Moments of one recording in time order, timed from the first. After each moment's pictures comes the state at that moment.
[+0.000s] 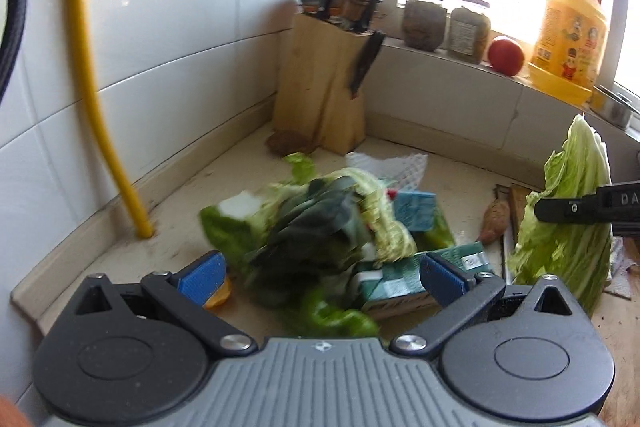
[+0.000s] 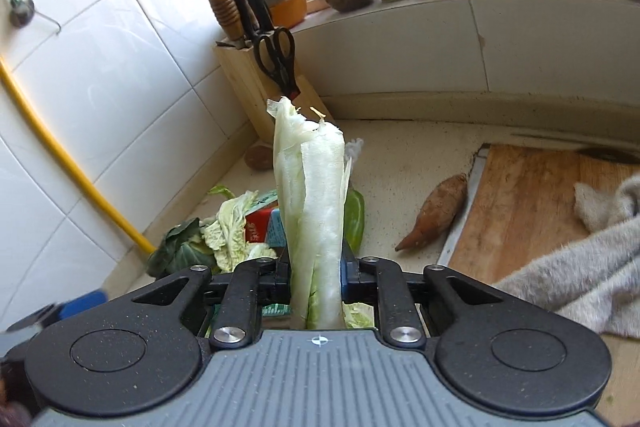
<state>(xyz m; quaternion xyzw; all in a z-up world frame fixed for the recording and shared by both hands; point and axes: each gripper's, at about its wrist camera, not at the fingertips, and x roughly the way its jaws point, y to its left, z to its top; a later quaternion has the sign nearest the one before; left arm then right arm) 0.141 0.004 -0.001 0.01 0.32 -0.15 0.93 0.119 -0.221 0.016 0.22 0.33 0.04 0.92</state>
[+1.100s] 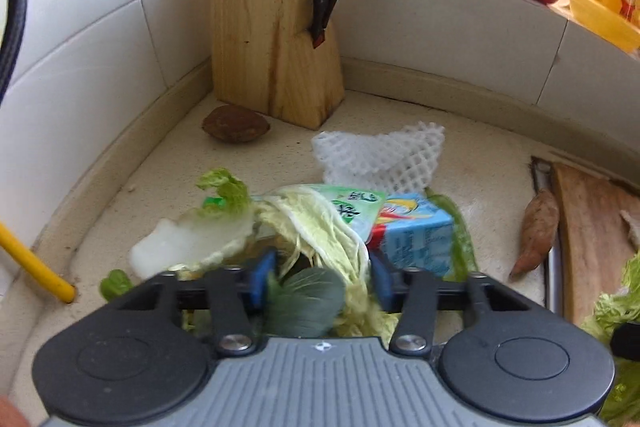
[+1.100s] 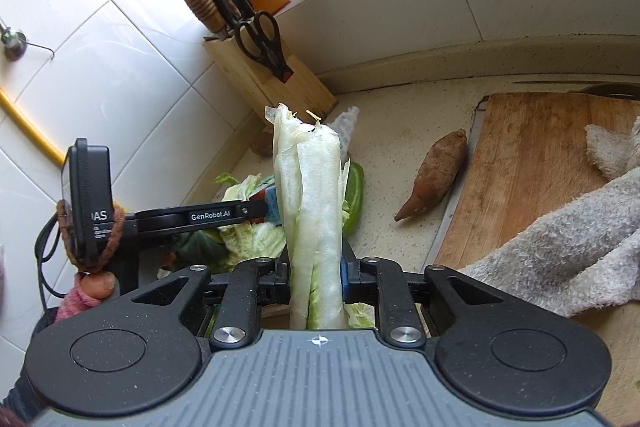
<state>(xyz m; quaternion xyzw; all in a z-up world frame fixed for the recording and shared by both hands) 0.271 -0.078 -0.035 0.08 0.42 -0.15 0.89 0.121 -0.245 -0.013 0.28 0.34 0.07 0.89</state>
